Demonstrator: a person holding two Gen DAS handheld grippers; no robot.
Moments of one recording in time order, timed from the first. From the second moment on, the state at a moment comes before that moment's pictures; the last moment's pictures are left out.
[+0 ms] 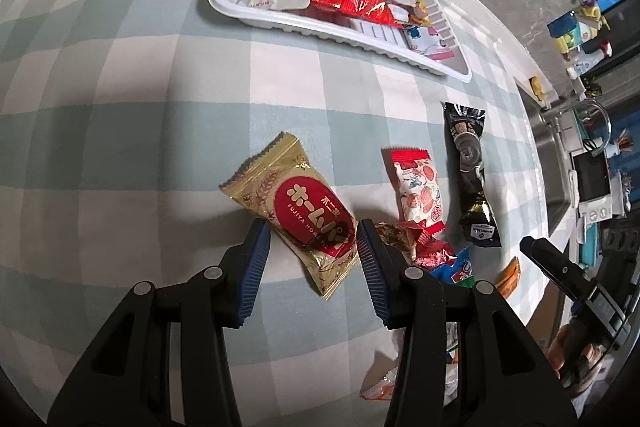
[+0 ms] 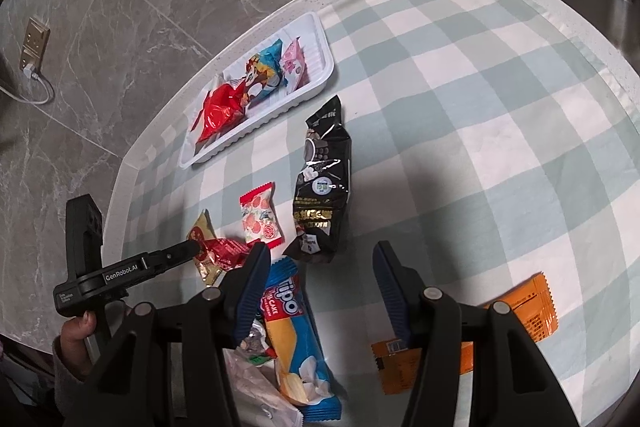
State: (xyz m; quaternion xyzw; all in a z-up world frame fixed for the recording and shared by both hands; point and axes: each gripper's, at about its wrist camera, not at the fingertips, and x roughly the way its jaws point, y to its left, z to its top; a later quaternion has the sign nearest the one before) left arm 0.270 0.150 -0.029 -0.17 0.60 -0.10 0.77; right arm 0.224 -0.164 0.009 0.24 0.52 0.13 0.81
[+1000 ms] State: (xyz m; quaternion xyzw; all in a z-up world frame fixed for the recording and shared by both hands) left arm 0.282 0.139 -0.035 -0.18 0.60 -0.05 0.78; right arm 0.272 -0.136 -0.004 0.15 0.55 0.17 0.80
